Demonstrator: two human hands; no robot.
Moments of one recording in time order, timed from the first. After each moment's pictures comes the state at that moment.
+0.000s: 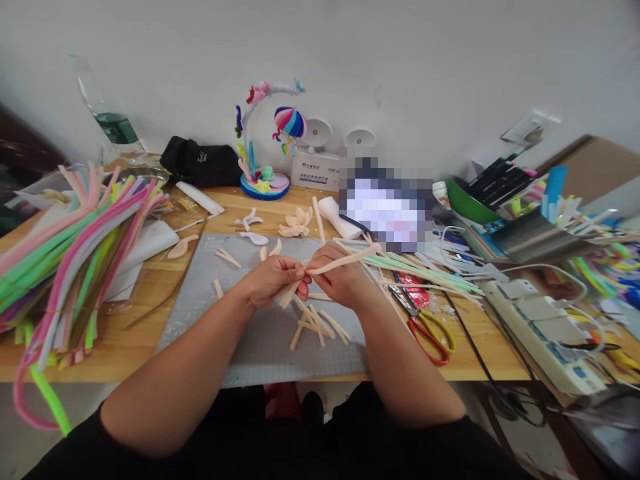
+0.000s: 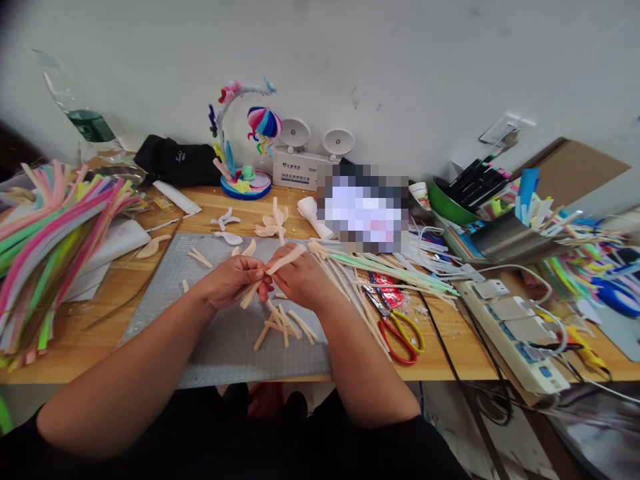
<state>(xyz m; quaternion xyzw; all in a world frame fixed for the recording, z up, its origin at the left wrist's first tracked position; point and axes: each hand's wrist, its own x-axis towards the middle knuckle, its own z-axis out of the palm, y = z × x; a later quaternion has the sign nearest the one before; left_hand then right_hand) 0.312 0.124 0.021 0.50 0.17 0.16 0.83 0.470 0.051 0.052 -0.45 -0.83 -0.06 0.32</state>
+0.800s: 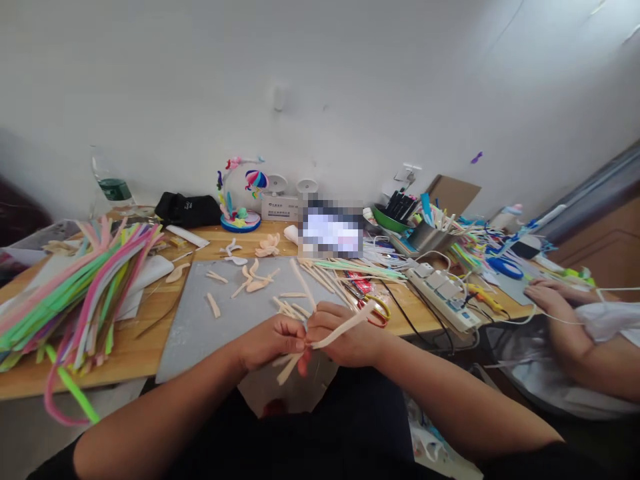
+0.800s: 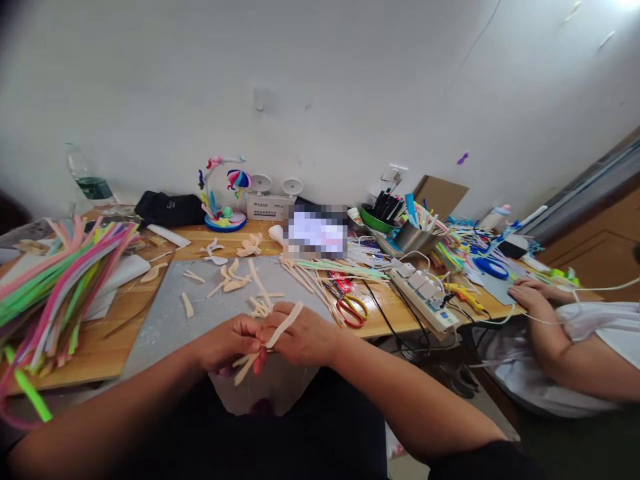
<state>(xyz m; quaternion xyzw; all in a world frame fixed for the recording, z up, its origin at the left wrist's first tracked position) 0.270 -0.002 0.074 0.63 0.03 0.00 0.78 0.424 -0.102 0.119 -0.38 -0.90 -0.15 0.17</state>
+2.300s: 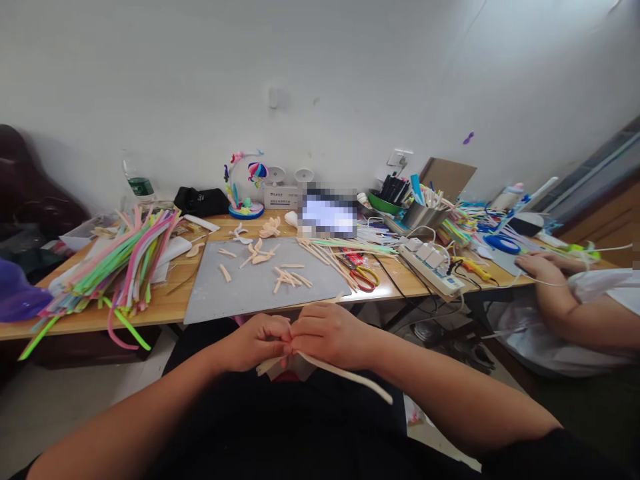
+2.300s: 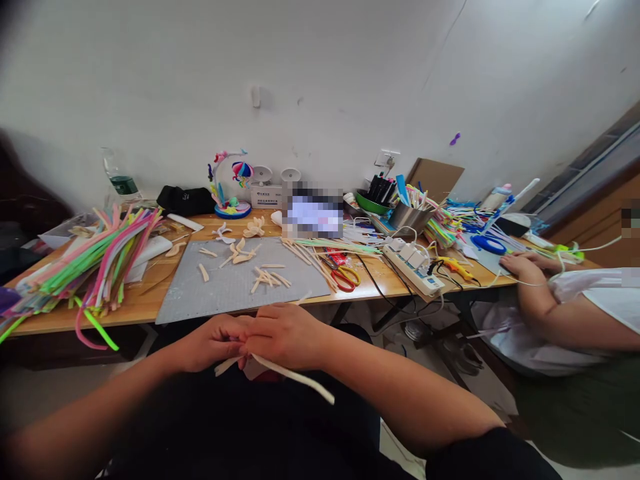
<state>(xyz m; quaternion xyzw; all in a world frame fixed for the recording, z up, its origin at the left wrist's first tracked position) 0.208 -0.078 0.087 0.86 -0.01 0.06 0.50 0.368 -0.185 0.120 -0.37 -0.91 -0.12 0.16</state>
